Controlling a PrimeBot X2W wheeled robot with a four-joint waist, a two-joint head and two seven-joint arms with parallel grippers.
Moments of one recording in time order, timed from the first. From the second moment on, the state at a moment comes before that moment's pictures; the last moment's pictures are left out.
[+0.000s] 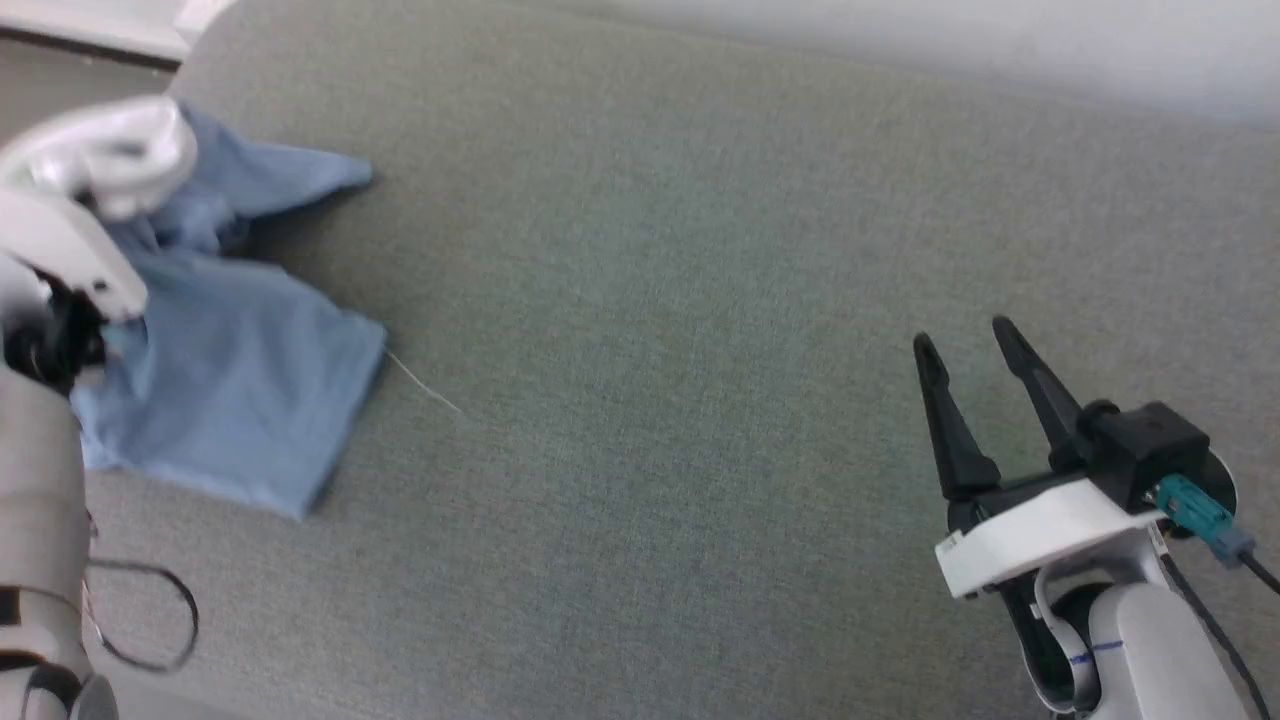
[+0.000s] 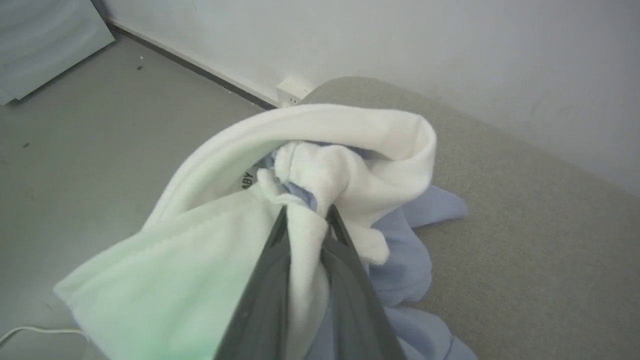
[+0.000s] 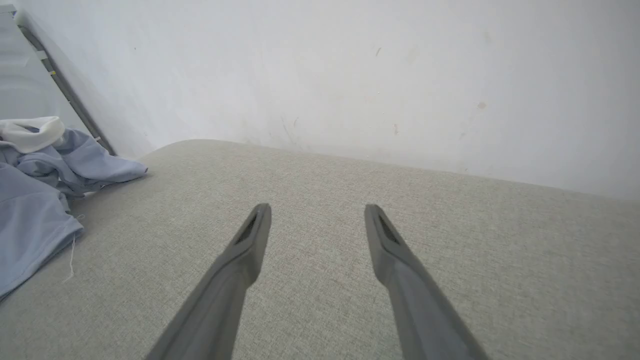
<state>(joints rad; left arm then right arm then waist) -0.94 0.43 0.09 1.06 -0.36 -0.06 0.21 -0.16 -0.05 0.08 0.02 0.14 0.13 -0.09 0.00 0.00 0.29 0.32</state>
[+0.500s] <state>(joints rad) -1.01 0.36 -0.06 0.79 -0.29 -0.10 -0.04 -0.06 -0.05 0.01 0.06 0.19 0.13 -0.13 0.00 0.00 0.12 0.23</state>
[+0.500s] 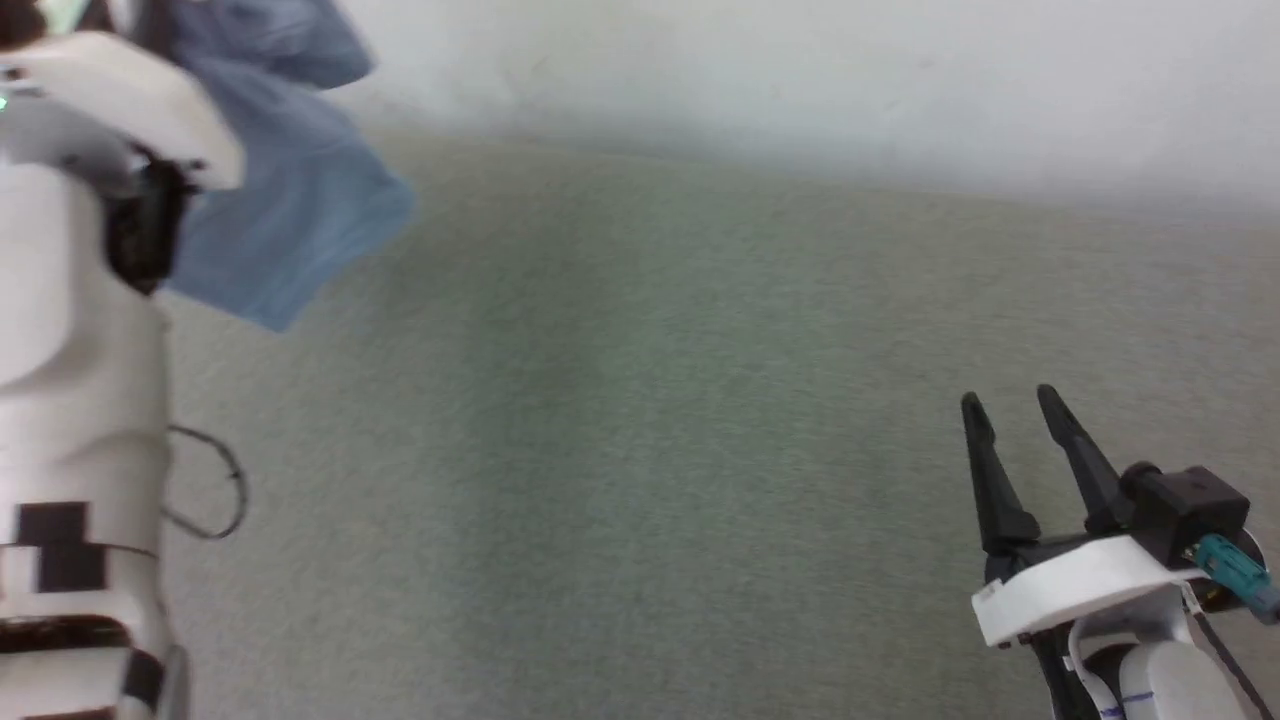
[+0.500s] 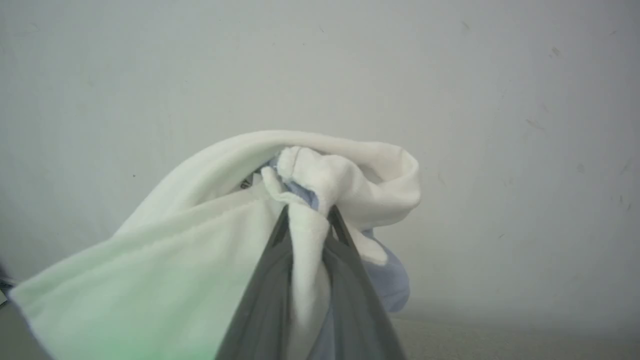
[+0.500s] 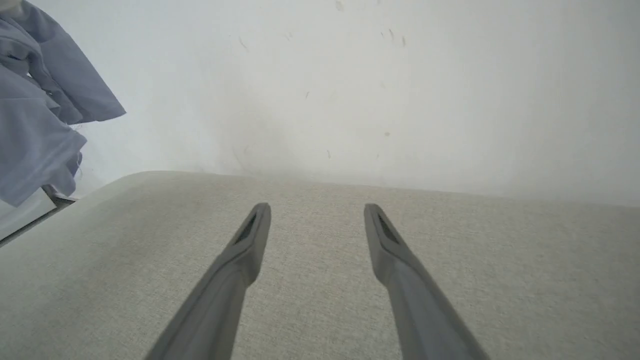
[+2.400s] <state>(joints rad) -0.02 0.17 -0.13 0.09 -0.34 0.07 -0.26 0.07 -0.05 -0.03 -0.01 0.19 0.13 -0.07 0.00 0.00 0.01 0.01</state>
